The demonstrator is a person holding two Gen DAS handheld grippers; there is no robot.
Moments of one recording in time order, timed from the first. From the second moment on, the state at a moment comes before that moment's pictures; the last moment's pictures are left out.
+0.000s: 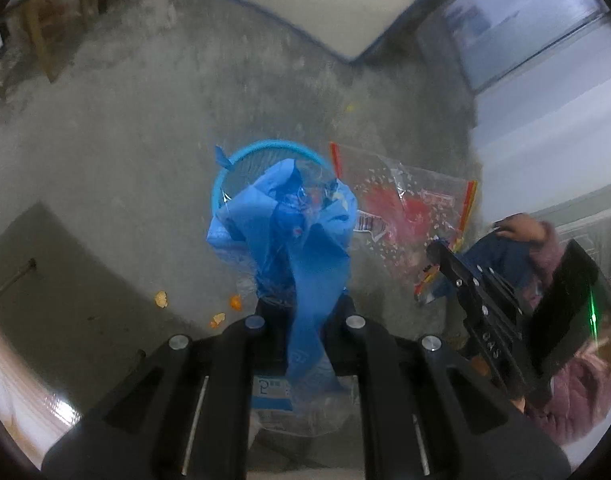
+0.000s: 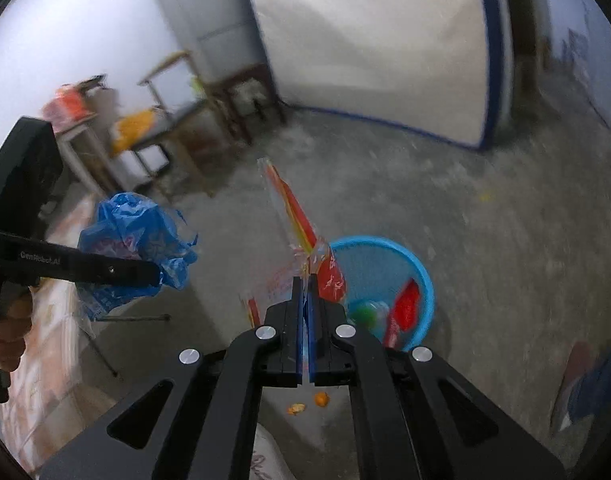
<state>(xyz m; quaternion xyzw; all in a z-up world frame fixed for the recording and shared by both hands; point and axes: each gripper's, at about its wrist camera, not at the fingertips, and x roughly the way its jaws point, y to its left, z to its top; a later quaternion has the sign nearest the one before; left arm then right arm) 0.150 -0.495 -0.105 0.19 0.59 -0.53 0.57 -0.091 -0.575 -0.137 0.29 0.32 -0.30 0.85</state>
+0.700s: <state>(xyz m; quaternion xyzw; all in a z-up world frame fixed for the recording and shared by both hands) 0.140 -0.638 -0.250 0.28 0.61 -0.48 0.57 -0.054 -0.671 -0.318 0.39 0.41 -0.35 0.75</state>
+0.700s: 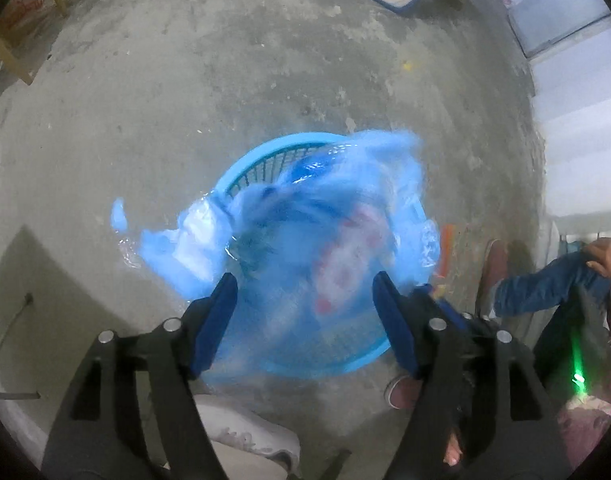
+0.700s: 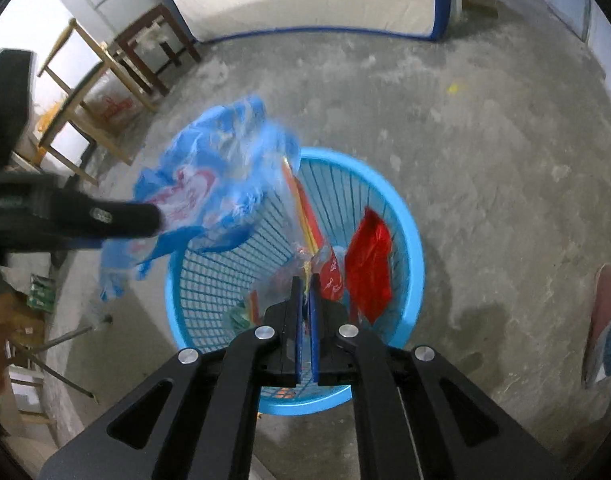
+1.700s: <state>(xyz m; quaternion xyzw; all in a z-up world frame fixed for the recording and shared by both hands) 0.191 -0.238 0.027 0.06 0.47 -0.46 0.75 0.071 -0.695 -0.418 0.45 0.51 -0.22 0.70</state>
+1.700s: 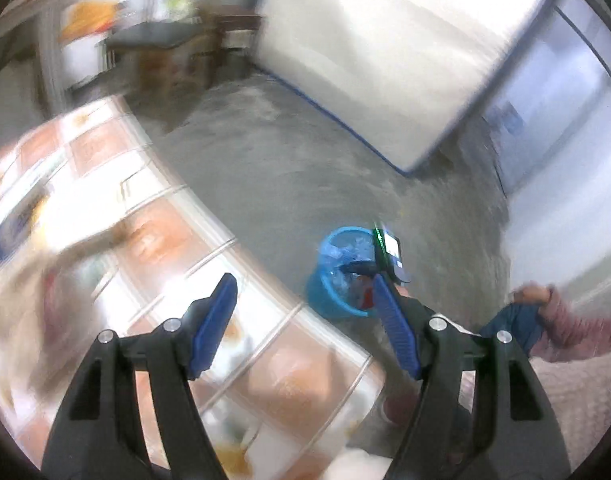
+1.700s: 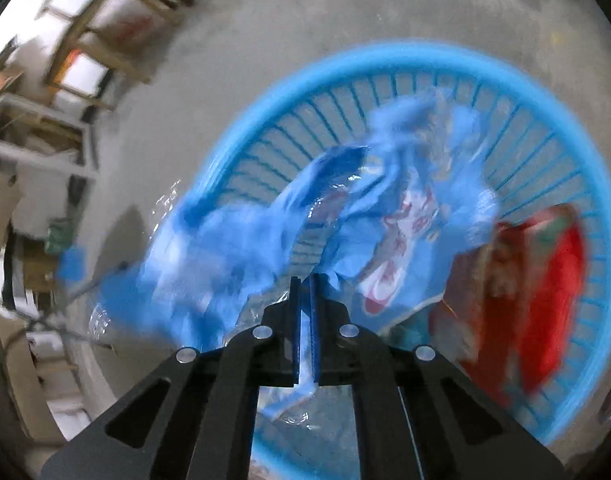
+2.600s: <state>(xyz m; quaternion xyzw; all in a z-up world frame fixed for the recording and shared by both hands) 0.182 -0.117 0.060 -0.04 0.42 -0.42 0.80 0.060 -0.695 -0.358 0.50 0.42 -0.25 0.71</state>
